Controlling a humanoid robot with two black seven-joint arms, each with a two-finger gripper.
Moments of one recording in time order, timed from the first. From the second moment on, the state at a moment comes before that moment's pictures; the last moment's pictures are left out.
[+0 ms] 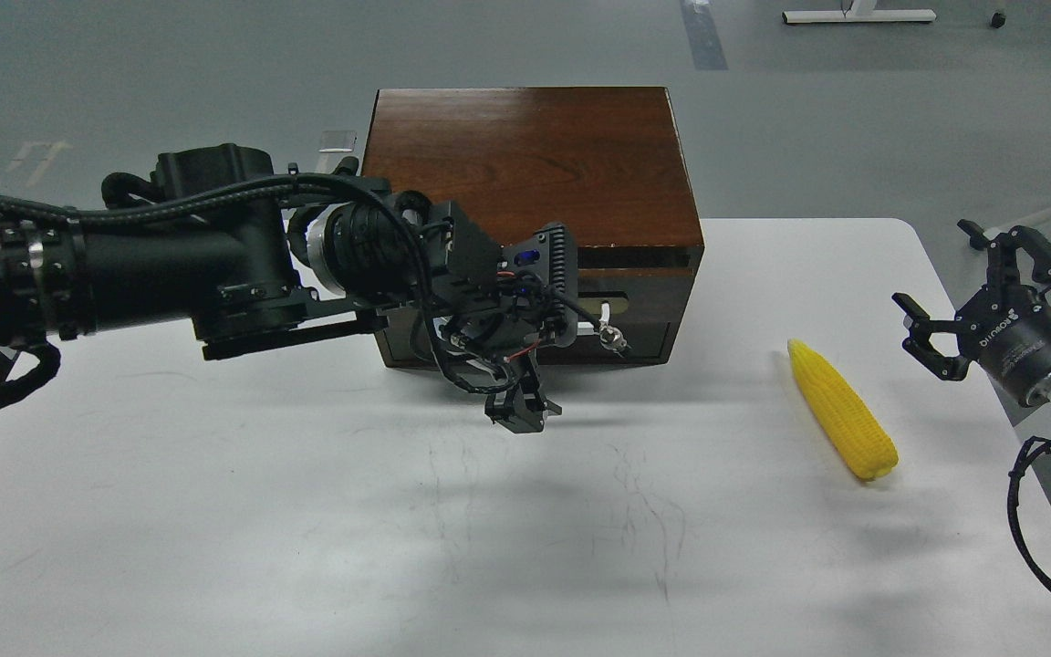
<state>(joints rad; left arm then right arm) -1.48 0.20 0.15 -1.23 2.15 -0.49 -0.49 0.62 -0.83 0.23 0.96 0.24 0.49 0.49</state>
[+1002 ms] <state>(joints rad) -1.50 0.25 0.15 -1.41 2.14 -0.49 -0.49 0.62 -0.83 0.23 0.96 0.24 0.49 0.49</state>
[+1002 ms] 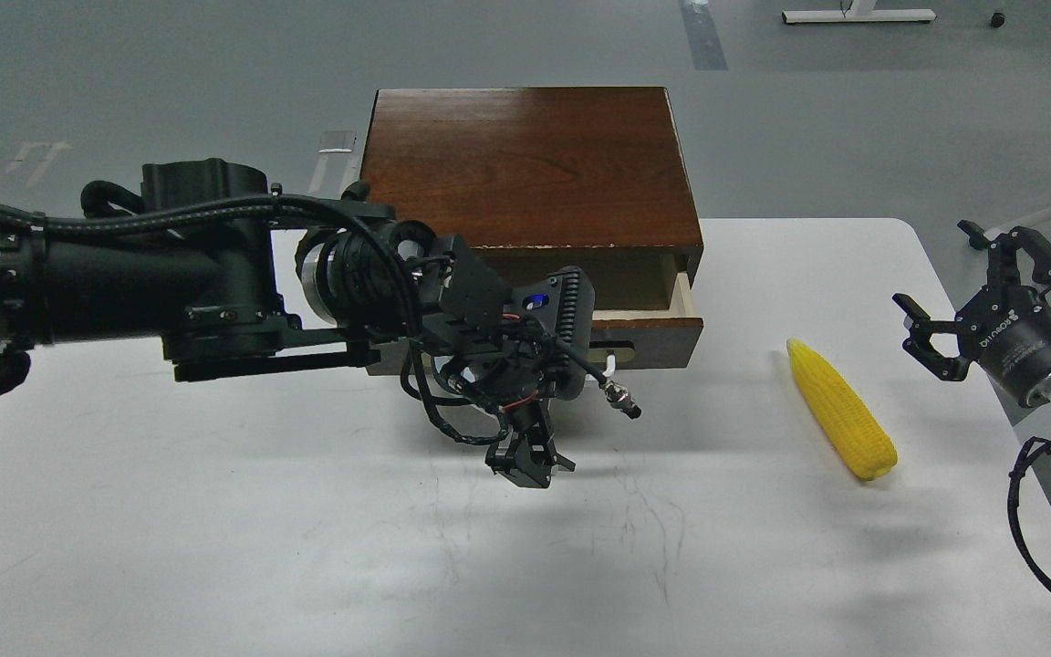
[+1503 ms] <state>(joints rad) -1.52 0.28 0.14 -1.44 2.14 -0.49 -0.49 0.61 -0.83 0.23 0.96 0.24 0.49 0.49</state>
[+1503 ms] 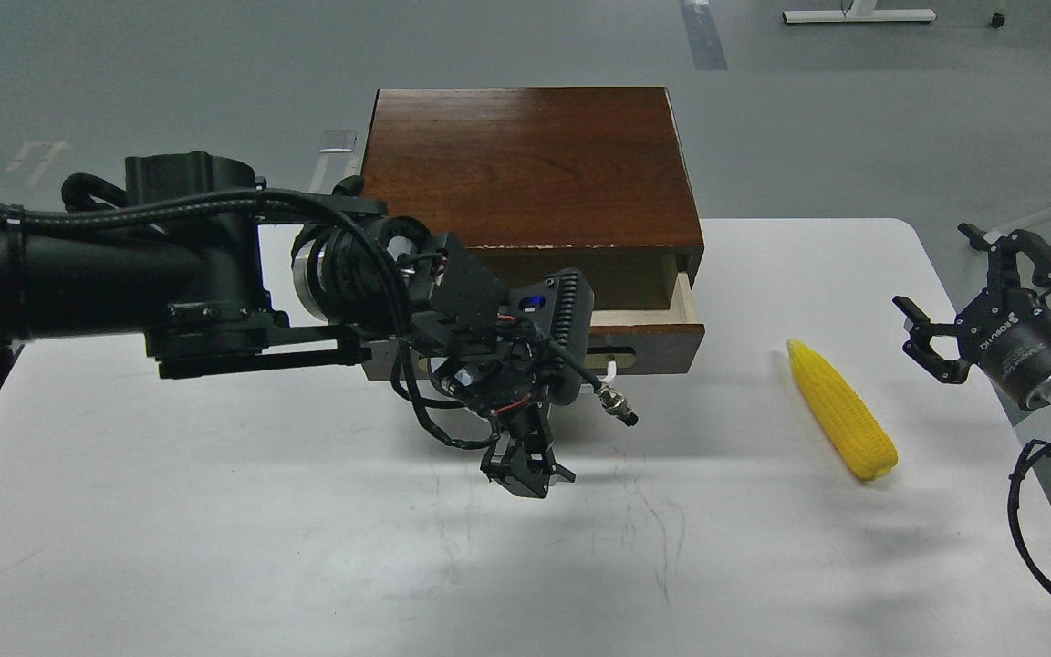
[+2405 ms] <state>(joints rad) -1.59 0.61 -0.22 -1.52 1.33 -0.49 -0.49 0.61 -0.83 0.23 0.96 0.24 0.49 0.49</state>
